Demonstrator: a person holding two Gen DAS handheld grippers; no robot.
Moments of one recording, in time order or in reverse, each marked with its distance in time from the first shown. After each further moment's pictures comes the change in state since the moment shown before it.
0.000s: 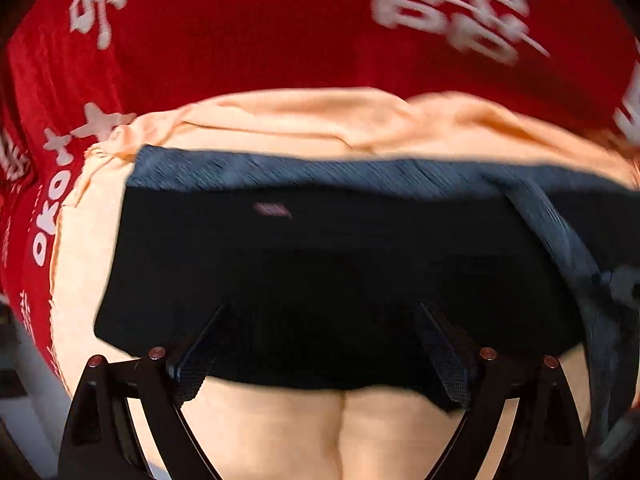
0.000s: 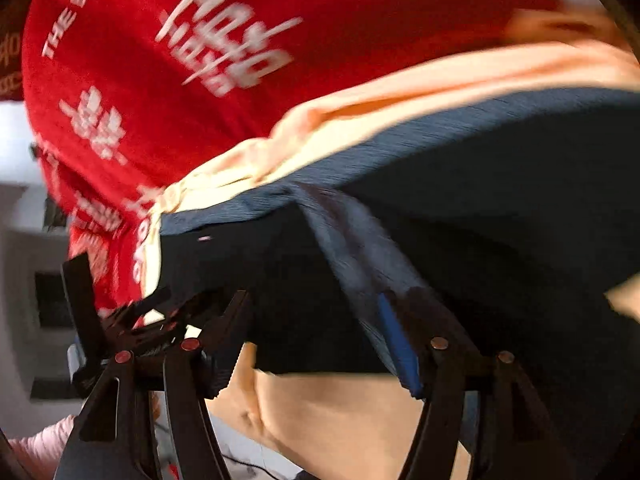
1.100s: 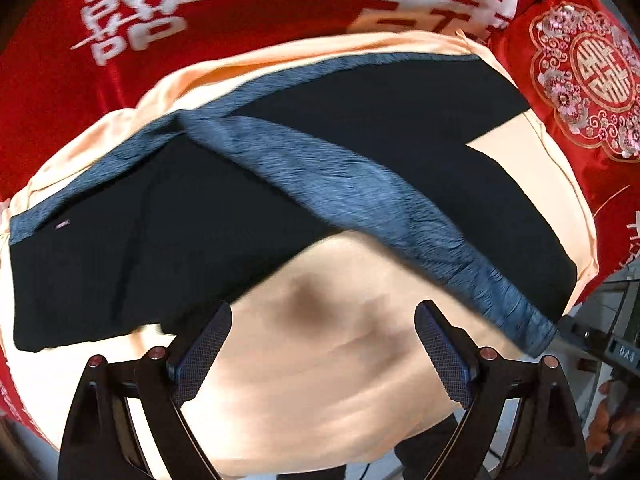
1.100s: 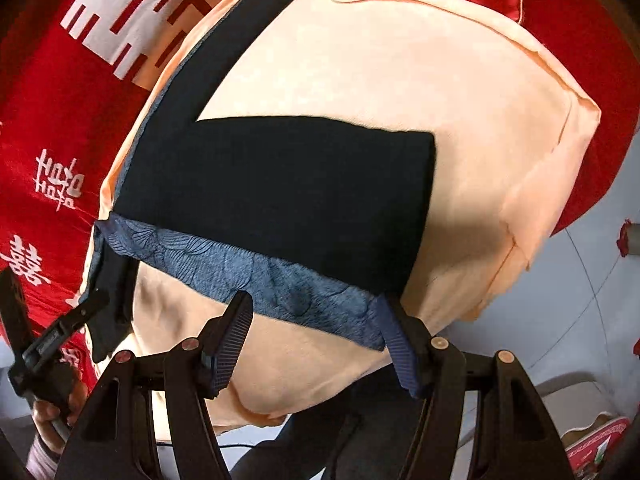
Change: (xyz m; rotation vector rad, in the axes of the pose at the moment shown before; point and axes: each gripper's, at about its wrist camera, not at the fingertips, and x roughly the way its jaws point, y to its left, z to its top) left arm -0.051 -0.182 -0.075 0.364 0.039 -0.267; right arm -0.143 -0.190 -0.231 0.555 -0.205 -0.250
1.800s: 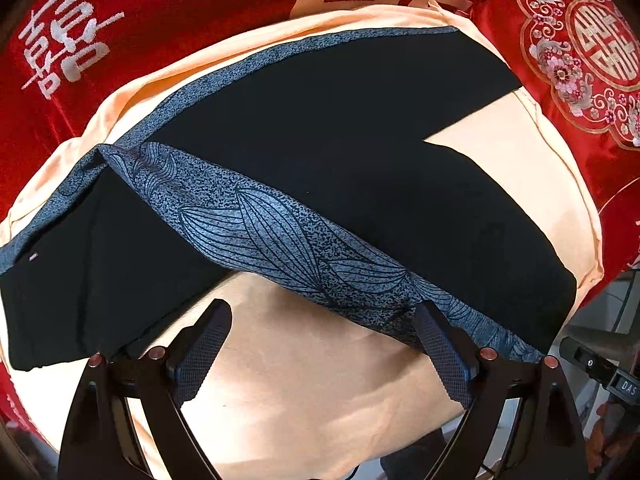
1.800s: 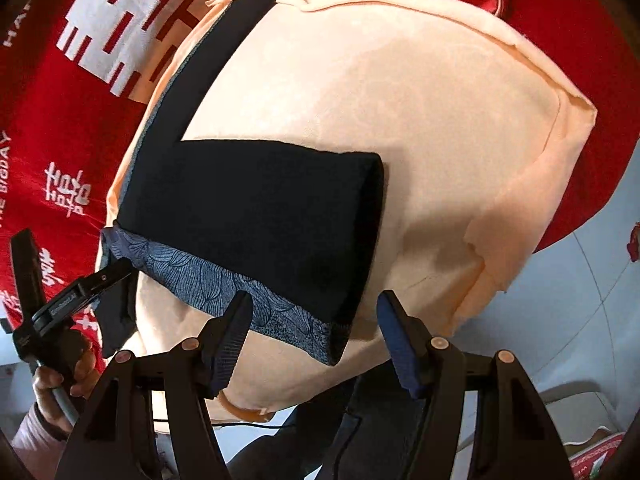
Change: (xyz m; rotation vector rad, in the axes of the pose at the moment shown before) left arm 0.027 -0.061 0.024 0.045 0.046 0.021; right arm -0.002 -0.038 0.006 0.005 0.009 0.086
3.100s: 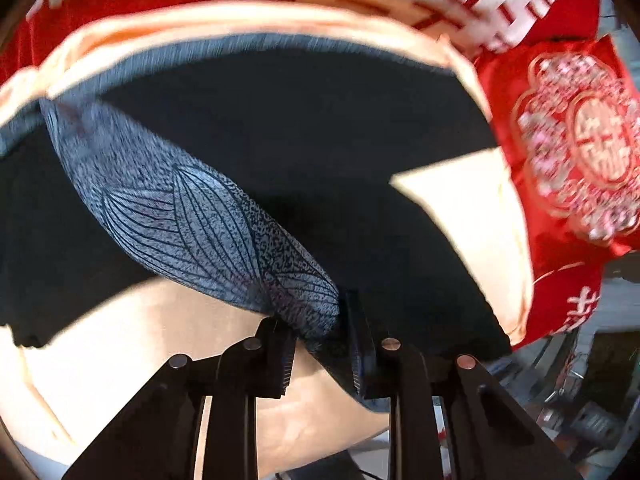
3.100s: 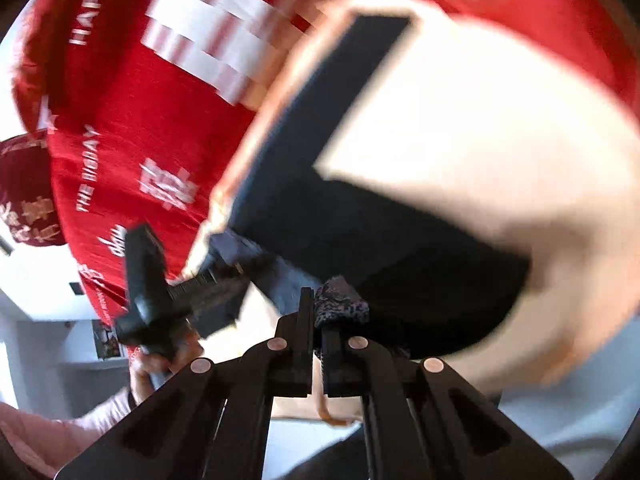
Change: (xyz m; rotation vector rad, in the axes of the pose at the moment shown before) left arm 0.013 0.007 0.032 -0.237 0.012 -0.302; right arm -0.030 0.072 0.075 -0.153 0.022 0.348
